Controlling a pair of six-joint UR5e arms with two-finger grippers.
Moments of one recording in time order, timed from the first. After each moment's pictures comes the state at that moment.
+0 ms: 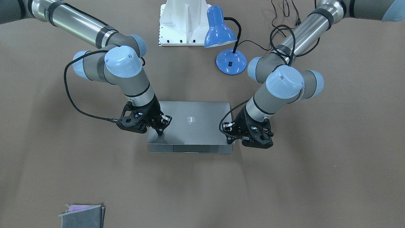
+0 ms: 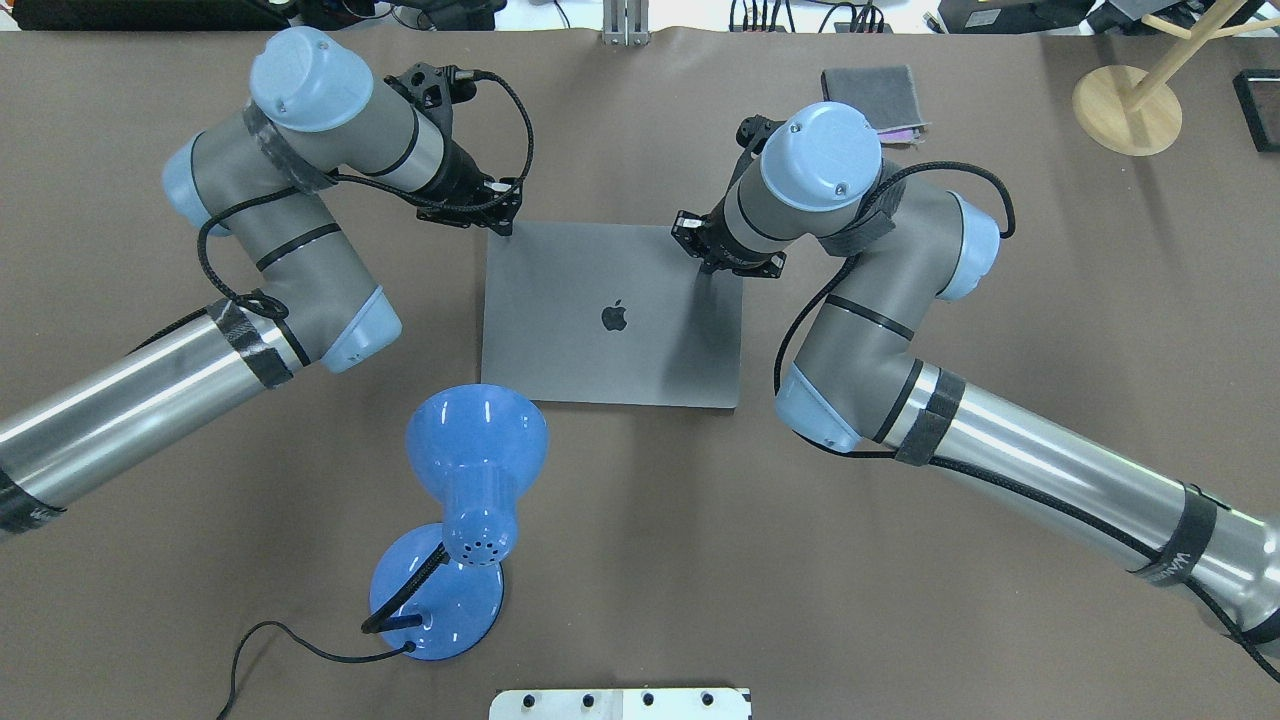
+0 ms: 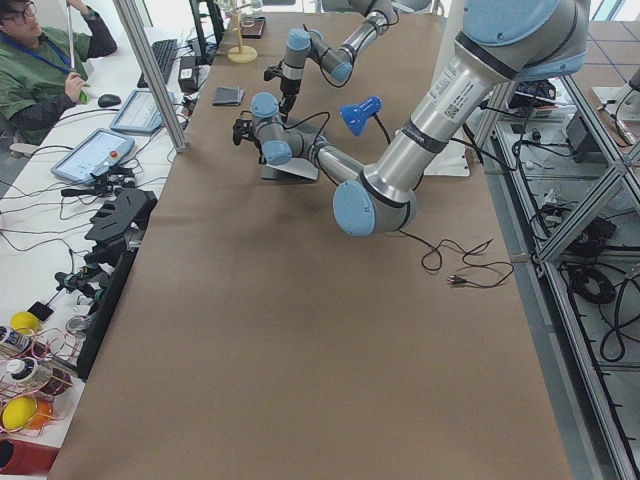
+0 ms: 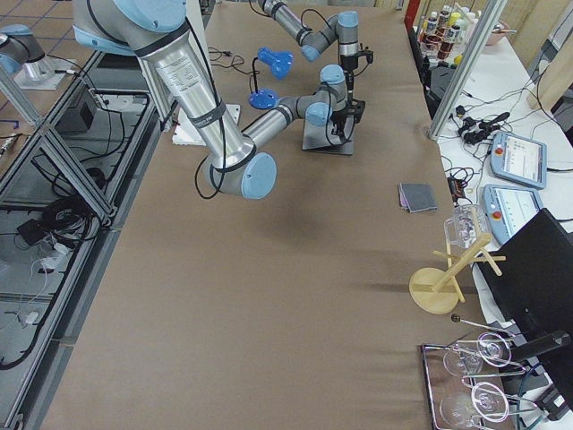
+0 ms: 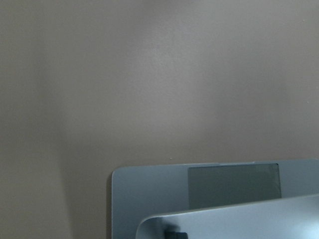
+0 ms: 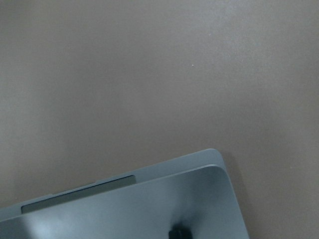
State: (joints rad) left arm -0.79 -2.31 -1.24 -2.21 -2.08 -1.15; right arm 0.67 -0.86 1.40 -1.19 1.87 1.50
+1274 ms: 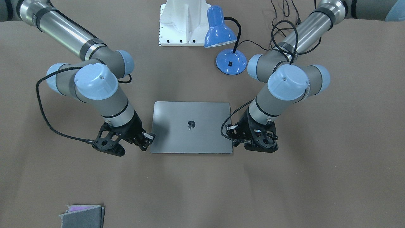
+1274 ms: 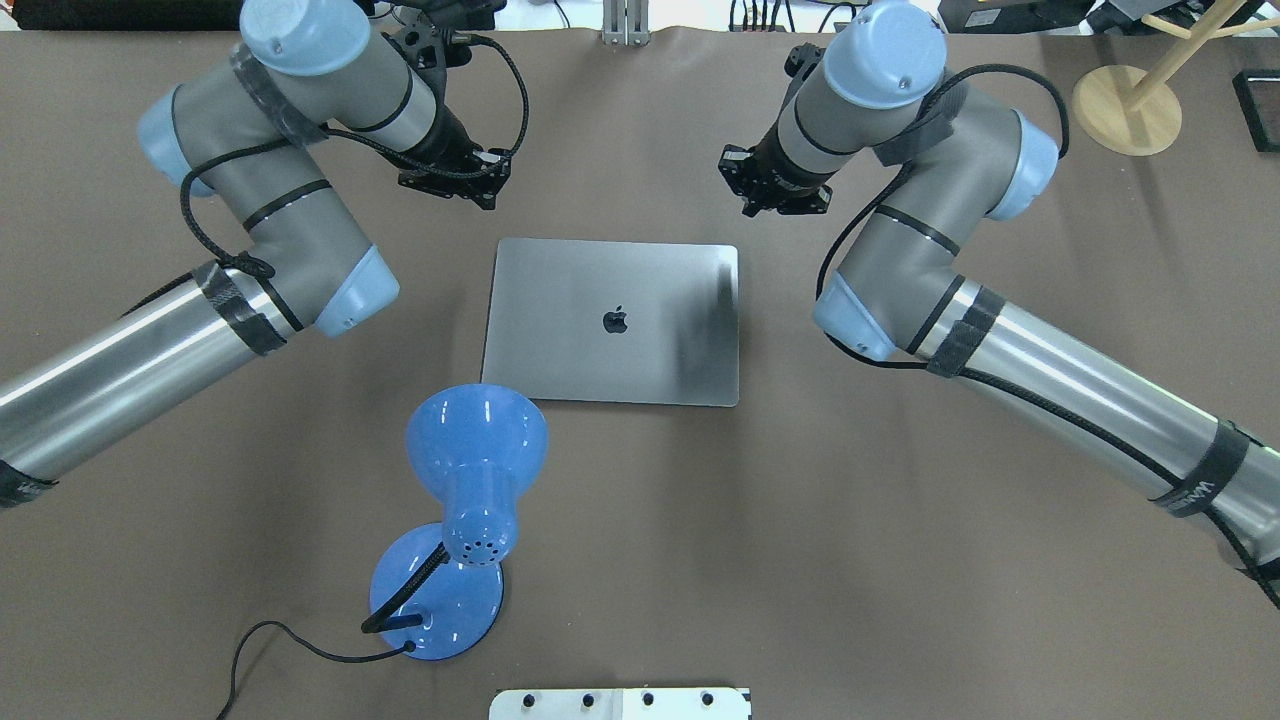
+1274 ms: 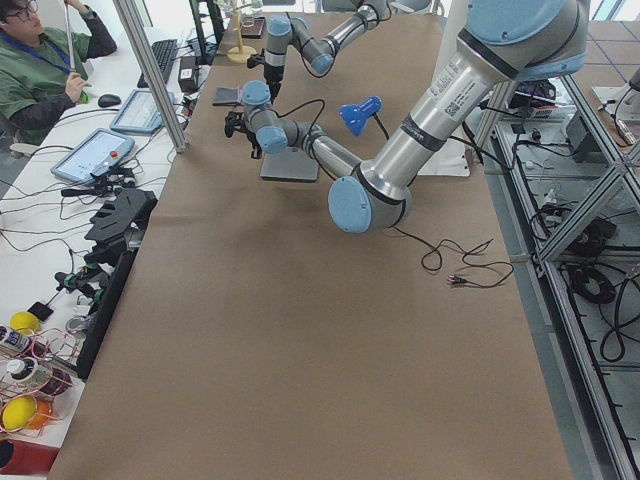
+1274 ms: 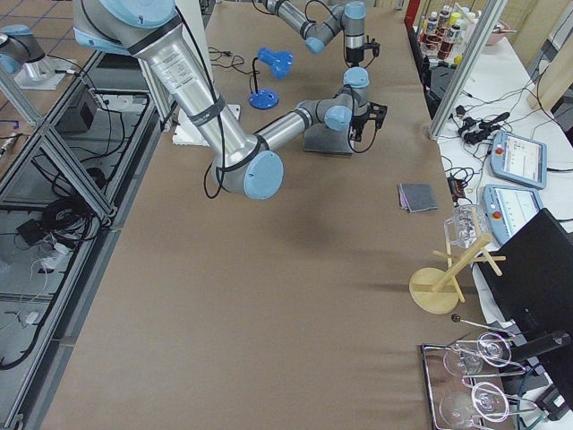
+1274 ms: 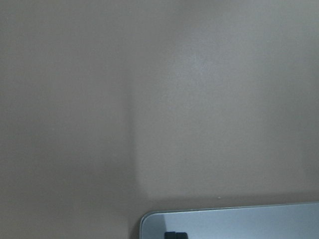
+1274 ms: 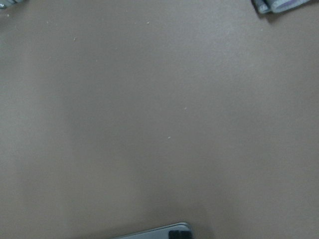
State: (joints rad) left arm -0.86 -2.32 -1.35 -1.96 -2.13 -0.98; right arm 0.82 -0.87 1.36 -1.18 2.02 1.39
